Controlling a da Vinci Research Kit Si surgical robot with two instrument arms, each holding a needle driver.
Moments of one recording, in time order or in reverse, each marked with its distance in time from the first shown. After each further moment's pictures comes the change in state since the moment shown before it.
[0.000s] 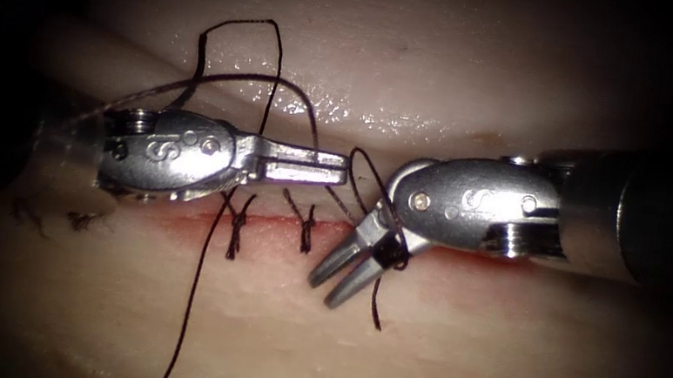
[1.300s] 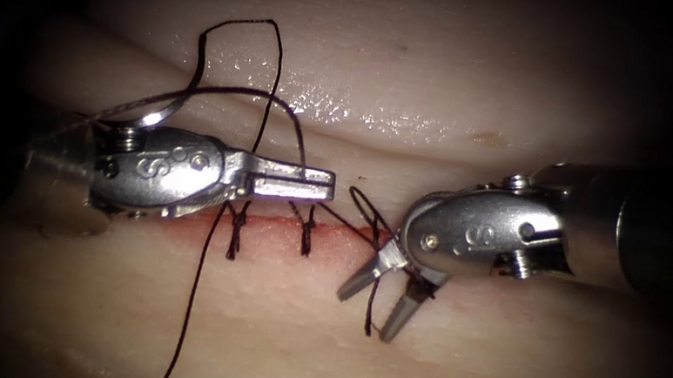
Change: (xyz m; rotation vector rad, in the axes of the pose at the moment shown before) right arm -0.004 -0.002 0.001 0.111 -0.241 -0.012; left arm -0.001 0.001 0.000 0.003 -0.007 -0.034
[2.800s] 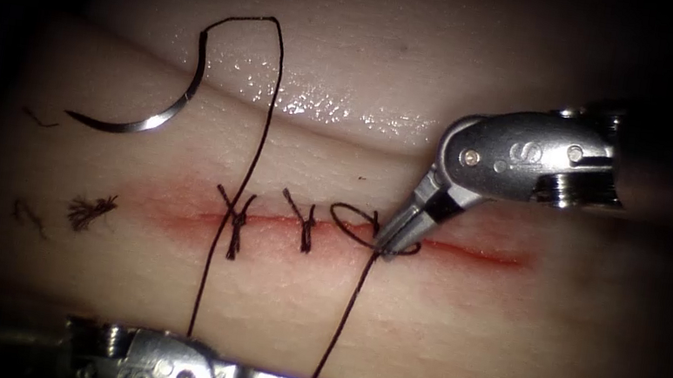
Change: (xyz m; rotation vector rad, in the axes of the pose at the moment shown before) right arm 0.000 0.003 -0.008 -0.152 0.209 0.174; left arm 0.003 0.016 0.004 -0.037 -0.024 0.026
